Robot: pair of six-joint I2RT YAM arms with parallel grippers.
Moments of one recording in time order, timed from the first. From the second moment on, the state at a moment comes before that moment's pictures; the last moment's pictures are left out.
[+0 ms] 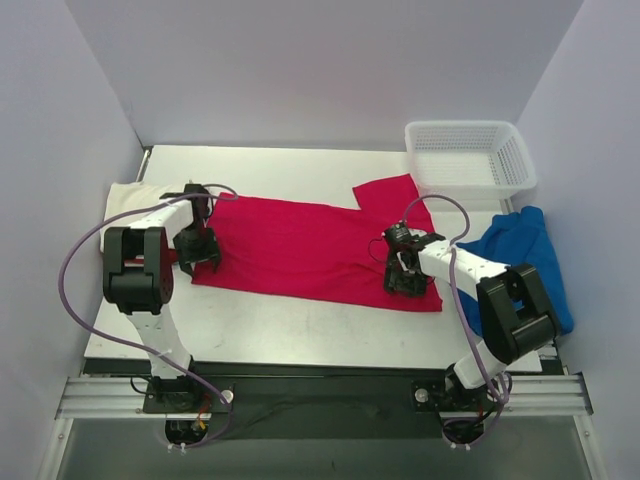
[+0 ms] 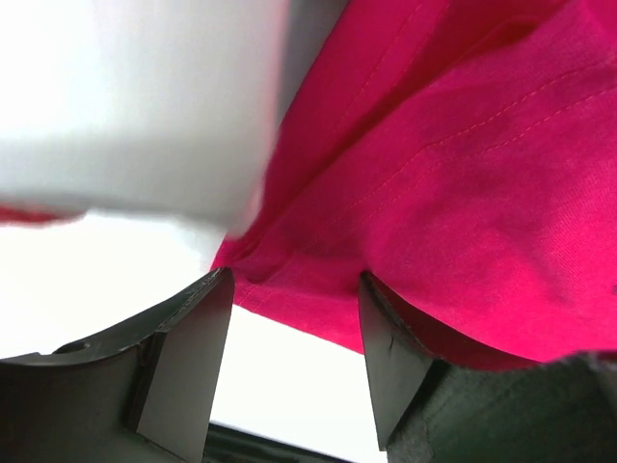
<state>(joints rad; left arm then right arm) -0.03 1.94 1.33 -0.91 -0.17 -0.40 0.43 1.57 0.85 -0.63 0.23 0.58</state>
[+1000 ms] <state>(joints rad) -0.03 1.67 1.34 -1.04 -0.15 -0.40 0.43 1.42 0.94 -0.72 0.21 0.58</state>
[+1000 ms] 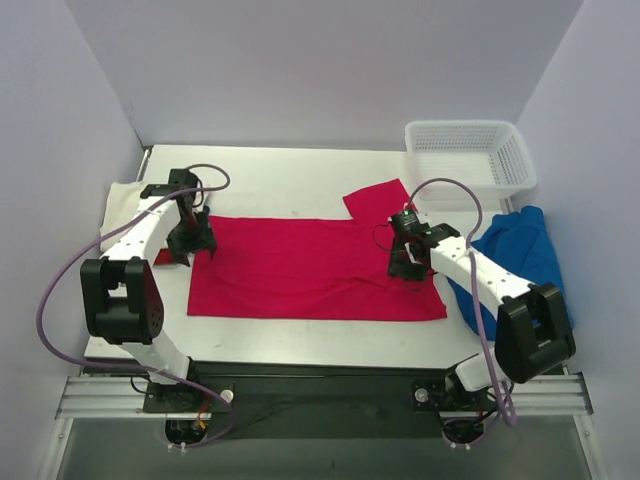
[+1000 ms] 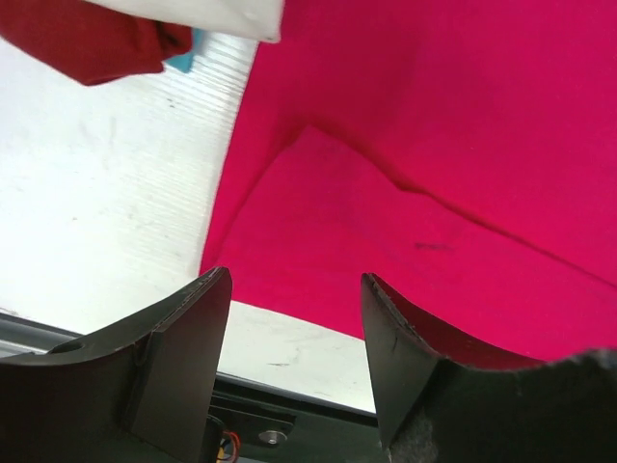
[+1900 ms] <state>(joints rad) -0.03 1.73 1.30 -0.98 -0.06 -0.40 0.43 1.63 0.96 -0.59 0.12 0.60</state>
